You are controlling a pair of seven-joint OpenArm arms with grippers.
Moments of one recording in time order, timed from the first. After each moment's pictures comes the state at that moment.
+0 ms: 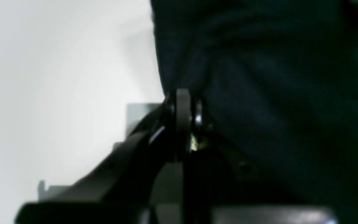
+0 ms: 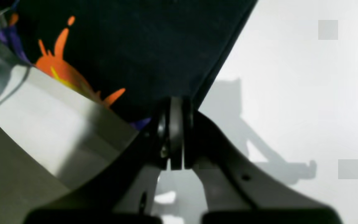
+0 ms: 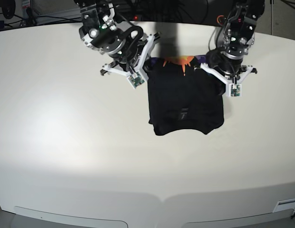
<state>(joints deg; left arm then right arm) 15.3 -14.4 14.5 91.2 -17.0 13.2 13.9 -20.5 -0.9 -11.0 108.3 1.1 23.8 -42.3</state>
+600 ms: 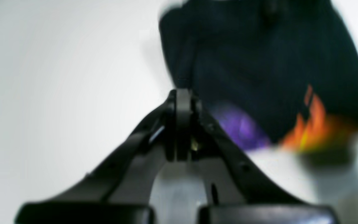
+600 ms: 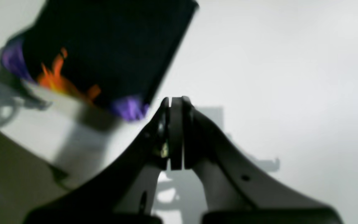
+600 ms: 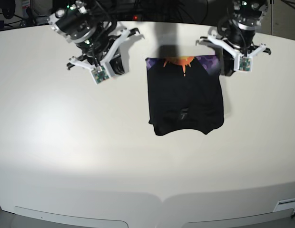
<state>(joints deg) 35.0 -21.6 14.4 113.6 -9.7 17.9 17.6 -31.7 -0.6 2.6 127.2 5.1 28.3 -45.2</state>
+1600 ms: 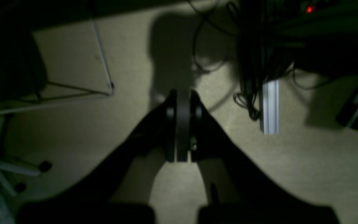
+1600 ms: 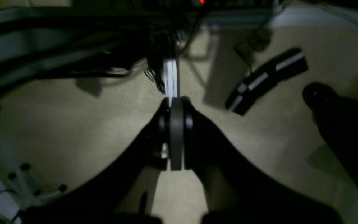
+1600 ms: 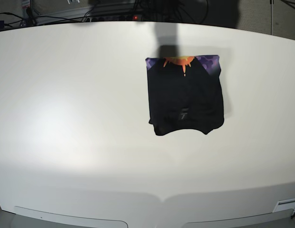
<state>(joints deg) 50.6 -21.3 14.3 78.5 -11.9 12.9 4.5 -52.6 0.1 22.3 98.2 11.4 31.9 -41.3</state>
